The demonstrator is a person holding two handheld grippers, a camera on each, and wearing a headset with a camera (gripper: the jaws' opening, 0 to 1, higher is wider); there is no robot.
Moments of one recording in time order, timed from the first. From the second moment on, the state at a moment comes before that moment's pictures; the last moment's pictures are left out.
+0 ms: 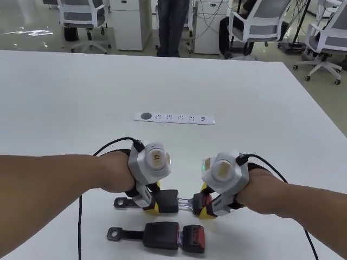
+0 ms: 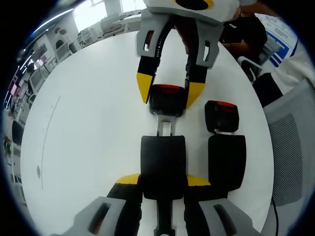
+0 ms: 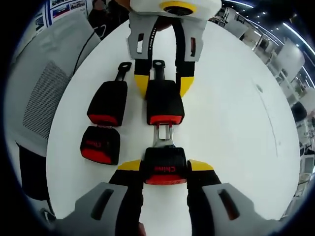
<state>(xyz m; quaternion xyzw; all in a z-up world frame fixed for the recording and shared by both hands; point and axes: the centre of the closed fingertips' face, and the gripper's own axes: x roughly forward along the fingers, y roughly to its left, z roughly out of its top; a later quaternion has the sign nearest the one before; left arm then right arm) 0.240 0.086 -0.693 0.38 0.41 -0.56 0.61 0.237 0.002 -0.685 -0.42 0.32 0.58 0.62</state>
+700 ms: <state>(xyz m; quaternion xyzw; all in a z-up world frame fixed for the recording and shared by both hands) 0.238 0.083 -0.691 0.39 0.39 -0.58 0.59 0.241 0.015 -0.688 -0.35 0.34 0.60 0.64</state>
